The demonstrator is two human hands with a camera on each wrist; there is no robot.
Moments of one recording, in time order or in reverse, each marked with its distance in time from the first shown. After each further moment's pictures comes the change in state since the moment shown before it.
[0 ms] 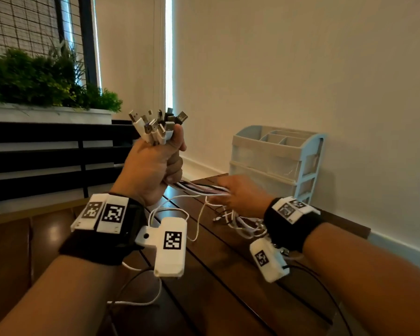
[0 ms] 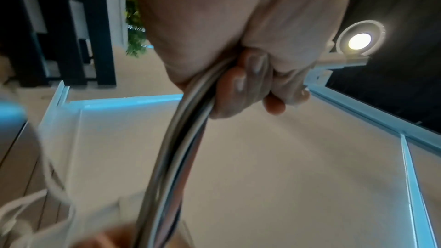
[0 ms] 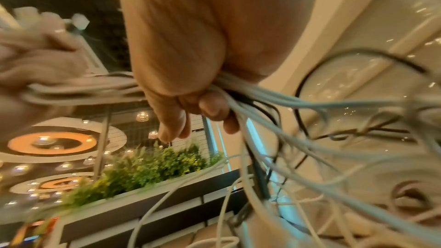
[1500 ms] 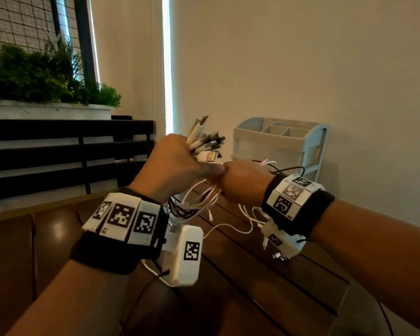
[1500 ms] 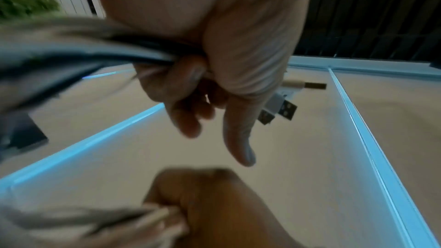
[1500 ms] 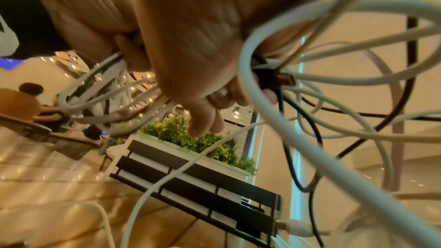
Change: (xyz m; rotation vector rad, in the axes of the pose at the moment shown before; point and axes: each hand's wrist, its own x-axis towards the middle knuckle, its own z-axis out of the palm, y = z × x) left_hand -0.007 0.002 0.028 0.907 0.038 -0.034; right_hand -0.003 -0.043 -0.031 -0.608 -0.150 -0.123
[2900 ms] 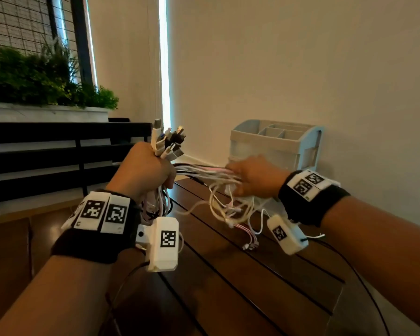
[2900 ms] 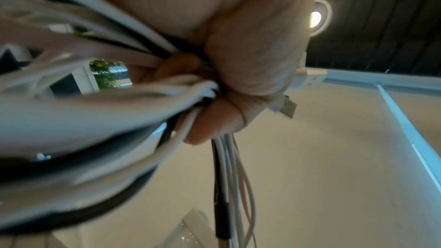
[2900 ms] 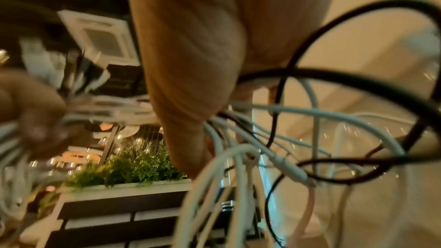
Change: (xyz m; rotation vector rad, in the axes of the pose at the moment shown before) left_hand 0.005 -0.019 -0.025 0.033 0.085 -0.277; right_hand -0.003 0.050 0.022 0.084 0.017 0.154
